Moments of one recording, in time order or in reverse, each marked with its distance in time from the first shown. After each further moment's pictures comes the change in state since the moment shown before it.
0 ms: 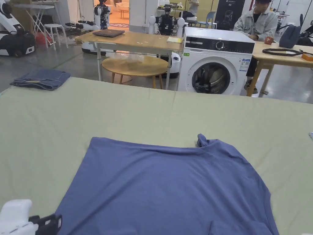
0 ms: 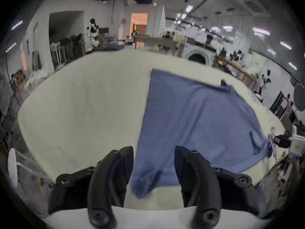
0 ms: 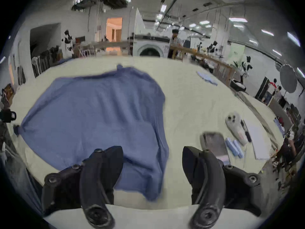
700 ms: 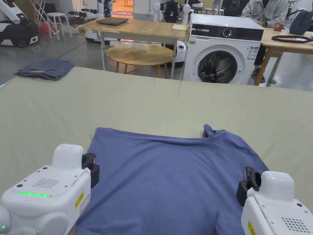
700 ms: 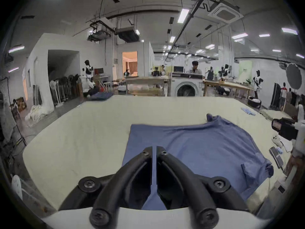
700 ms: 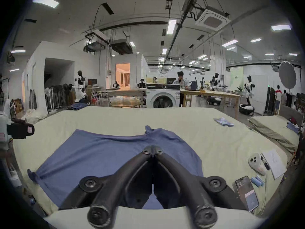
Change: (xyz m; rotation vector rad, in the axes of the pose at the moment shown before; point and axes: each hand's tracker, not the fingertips) left arm 0.103 0.063 0.012 0.256 0.033 -0.164; right arm -0.097 0.060 -0.002 0.383 0.089 -0.061
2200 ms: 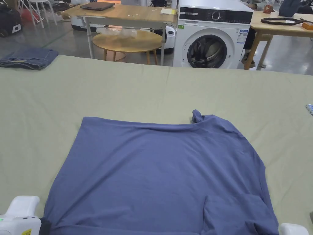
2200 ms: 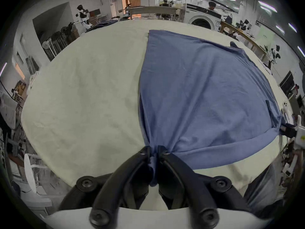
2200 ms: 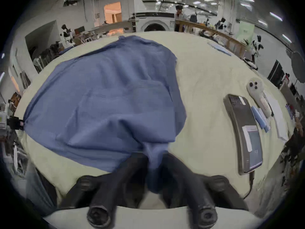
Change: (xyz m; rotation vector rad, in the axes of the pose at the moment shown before) left arm -0.073 -0.107 -0.022 -0.619 0.027 0.043; right arm 0.121 -0.118 0.015 -0.641 0.023 -0.028
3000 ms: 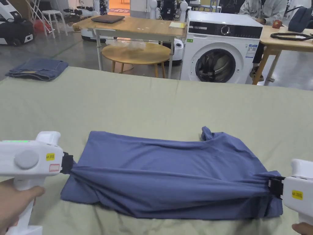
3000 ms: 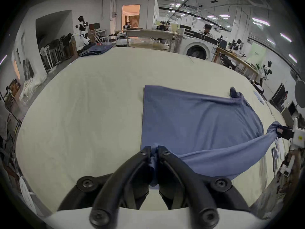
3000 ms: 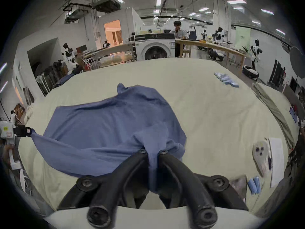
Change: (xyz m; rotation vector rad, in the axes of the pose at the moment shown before) left arm -0.011 0.204 -0.021 0.189 -0.088 0.033; right arm -0.004 0.201 -0.028 0.136 -0.008 -0.056
